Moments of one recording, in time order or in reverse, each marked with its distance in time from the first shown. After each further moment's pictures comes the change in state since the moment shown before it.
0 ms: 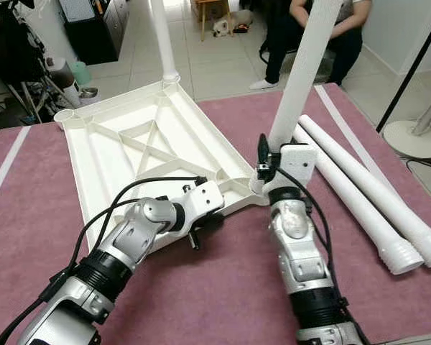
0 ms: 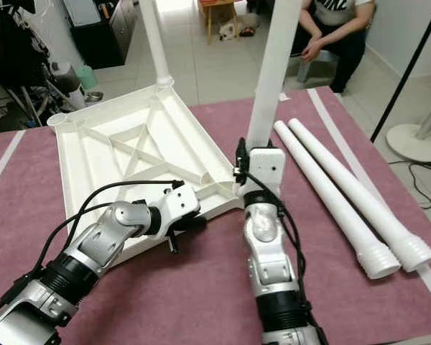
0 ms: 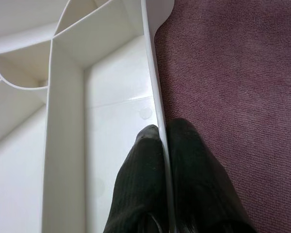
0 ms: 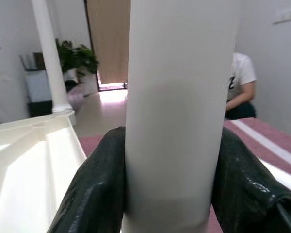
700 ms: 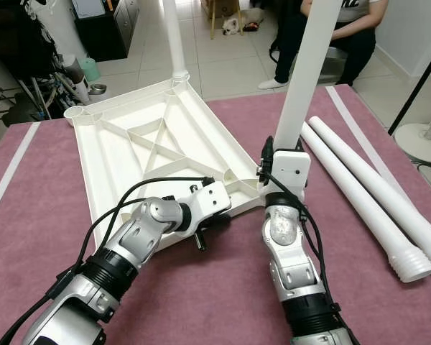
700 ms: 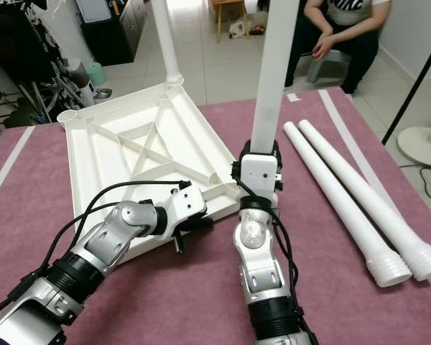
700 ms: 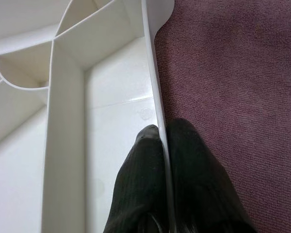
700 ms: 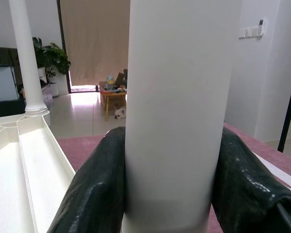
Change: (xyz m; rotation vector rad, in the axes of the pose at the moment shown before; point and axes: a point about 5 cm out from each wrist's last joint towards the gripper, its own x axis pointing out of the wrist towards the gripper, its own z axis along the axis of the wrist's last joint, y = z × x) left arm 0.007 -0.003 0.006 0.022 -0.022 -0.021; right arm -0.009 0.002 0.000 -0.075 -0.022 -0.145
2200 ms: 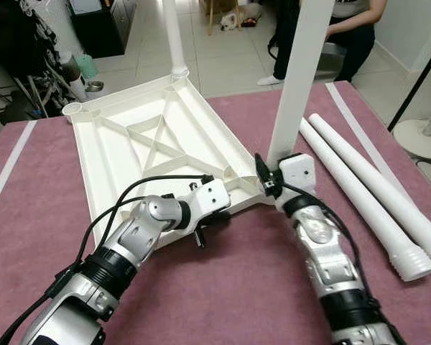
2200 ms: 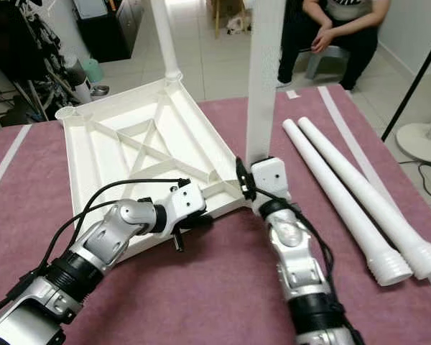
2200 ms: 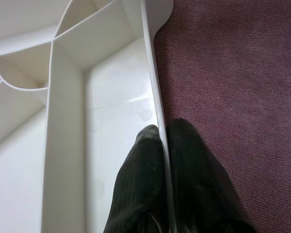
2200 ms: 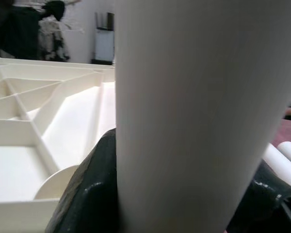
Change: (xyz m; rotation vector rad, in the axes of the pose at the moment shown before) left arm -0.002 0.003 0.001 0.006 -0.008 0.011; right arm 0.007 -0.030 -0.019 -0.025 0.062 0.581
